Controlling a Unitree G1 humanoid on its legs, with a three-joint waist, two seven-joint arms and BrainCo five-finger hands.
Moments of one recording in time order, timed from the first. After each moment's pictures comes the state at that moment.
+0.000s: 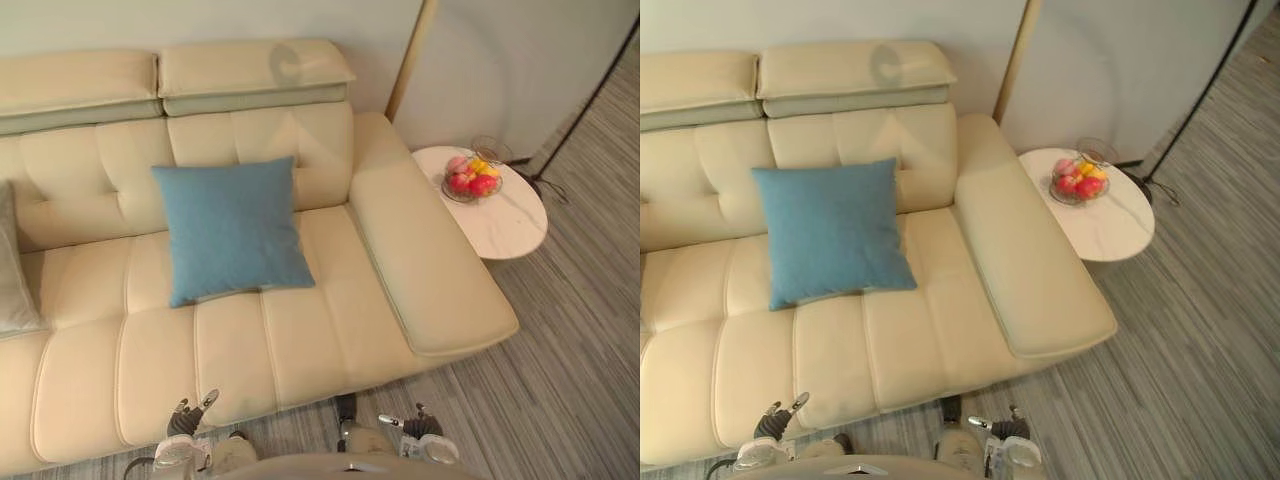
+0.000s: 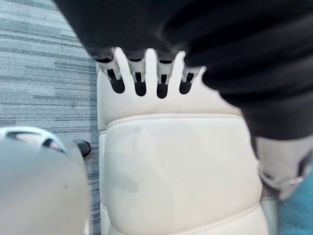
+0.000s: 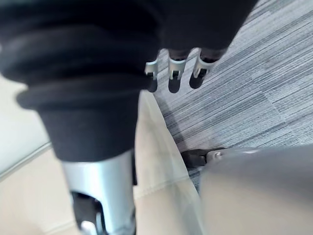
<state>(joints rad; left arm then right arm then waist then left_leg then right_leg) 0.11 0.05 0.27 0.91 0.08 -0.04 0.13 0.07 -0.01 -0.27 0.84 -0.09 0.00 -0.15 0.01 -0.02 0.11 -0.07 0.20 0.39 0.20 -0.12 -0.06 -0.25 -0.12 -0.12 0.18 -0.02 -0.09</state>
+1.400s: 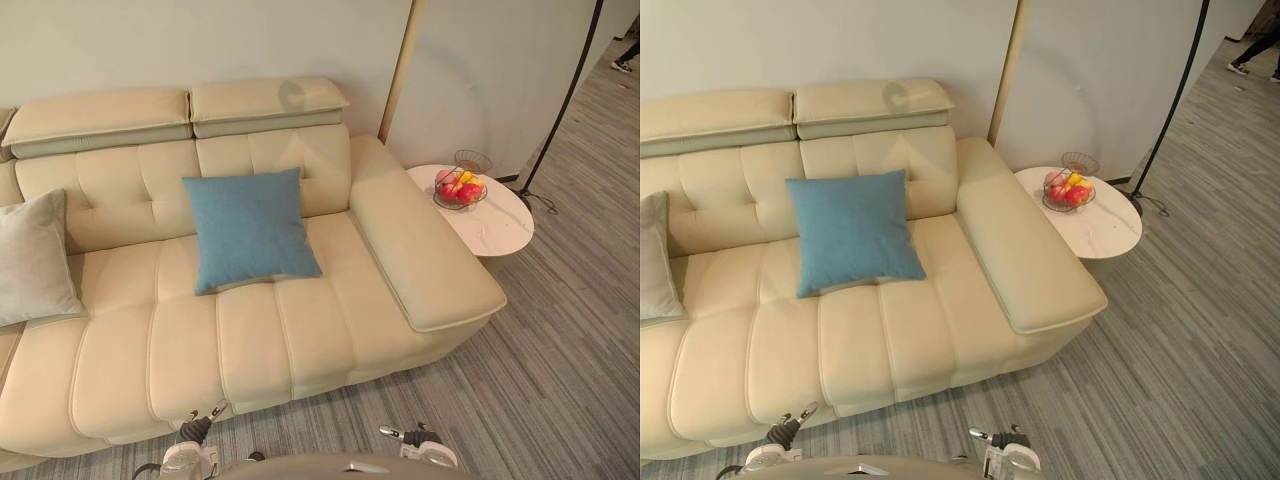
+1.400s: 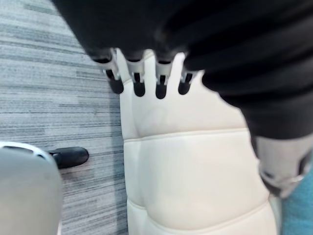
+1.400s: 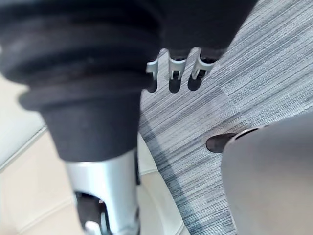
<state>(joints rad) 0.10 0.06 0.19 1.00 0.02 -0.01 0.13 0.03 -0.01 -0.36 1.02 -0.08 0.04 -0.17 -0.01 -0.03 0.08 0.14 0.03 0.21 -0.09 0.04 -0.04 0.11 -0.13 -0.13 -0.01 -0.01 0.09</state>
